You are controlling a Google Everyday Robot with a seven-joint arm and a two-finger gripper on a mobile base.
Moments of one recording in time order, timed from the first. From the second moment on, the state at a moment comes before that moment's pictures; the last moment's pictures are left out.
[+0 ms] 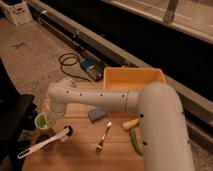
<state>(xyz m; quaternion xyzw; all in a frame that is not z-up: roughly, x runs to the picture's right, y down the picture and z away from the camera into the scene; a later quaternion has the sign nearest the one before) -0.284 0.174 0.761 -0.19 -0.42 -0.45 0.77</state>
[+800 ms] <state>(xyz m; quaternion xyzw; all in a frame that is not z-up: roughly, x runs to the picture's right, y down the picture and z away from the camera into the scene) -0.132 0.034 0.748 -0.14 -0.31 -0.37 0.86</state>
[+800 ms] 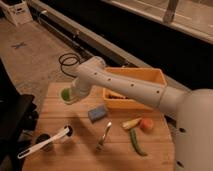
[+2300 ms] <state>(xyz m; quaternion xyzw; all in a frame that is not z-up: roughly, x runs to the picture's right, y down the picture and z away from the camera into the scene) 0.028 -0.058 0.731 -0.14 -0.20 -0.29 0.92</state>
